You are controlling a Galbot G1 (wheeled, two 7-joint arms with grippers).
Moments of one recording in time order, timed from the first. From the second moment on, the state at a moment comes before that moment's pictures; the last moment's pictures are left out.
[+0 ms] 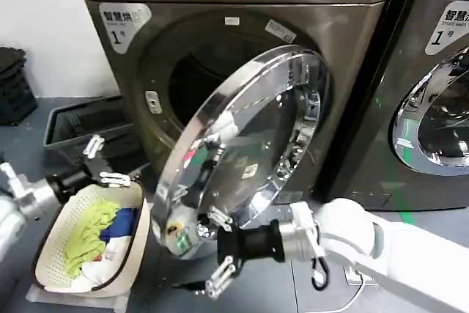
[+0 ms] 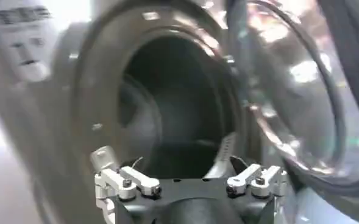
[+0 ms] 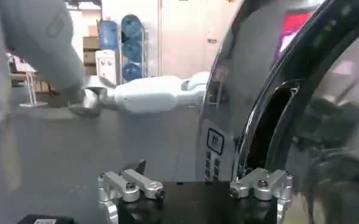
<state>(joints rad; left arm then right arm) 1.27 -0.56 -0.70 -1.91 -0.57 -0.12 0.70 -0.56 0.55 -0.36 2.28 0.89 -0.12 -0.58</state>
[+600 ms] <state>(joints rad) 0.98 -0.62 -0.26 -1.96 -0.46 -0.16 0.74 -1.16 0.42 0.22 2.42 0.89 -0.11 -0.51</state>
